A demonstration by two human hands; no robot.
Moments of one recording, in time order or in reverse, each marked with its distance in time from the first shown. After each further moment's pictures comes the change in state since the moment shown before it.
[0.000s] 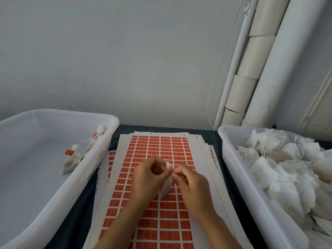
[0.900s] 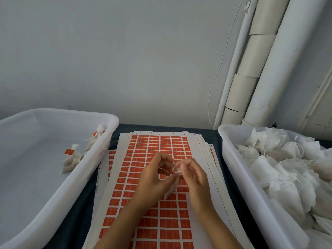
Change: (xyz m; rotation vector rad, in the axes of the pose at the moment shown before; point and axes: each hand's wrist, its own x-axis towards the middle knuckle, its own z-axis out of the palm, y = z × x) left_hand -0.006 0.007 0.000 -0.108 -0.221 0.115; right_hand 0.004 -0.006 0.000 0.600 0.046 0.213
